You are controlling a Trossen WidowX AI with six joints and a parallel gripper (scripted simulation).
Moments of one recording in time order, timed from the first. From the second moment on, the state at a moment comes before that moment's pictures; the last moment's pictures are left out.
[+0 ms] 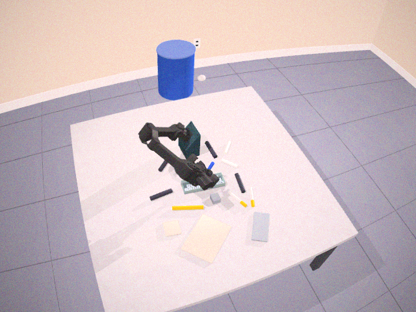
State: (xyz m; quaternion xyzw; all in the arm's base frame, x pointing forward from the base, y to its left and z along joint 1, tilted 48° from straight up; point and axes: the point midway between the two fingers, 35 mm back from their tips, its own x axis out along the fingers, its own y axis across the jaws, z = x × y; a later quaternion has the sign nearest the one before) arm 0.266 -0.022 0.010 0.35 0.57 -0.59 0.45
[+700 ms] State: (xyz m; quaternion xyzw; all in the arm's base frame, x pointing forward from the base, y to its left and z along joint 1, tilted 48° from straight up) arm 0.313 0.009 -0.007 0.42 0.66 -0.46 0.42
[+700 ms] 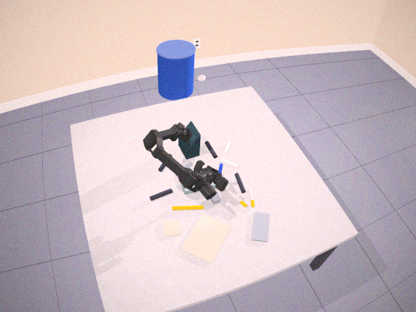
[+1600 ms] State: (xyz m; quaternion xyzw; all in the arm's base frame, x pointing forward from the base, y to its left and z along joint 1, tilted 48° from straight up) arm 0.314 -0.003 -0.019 0.42 0.66 -0.47 0.41
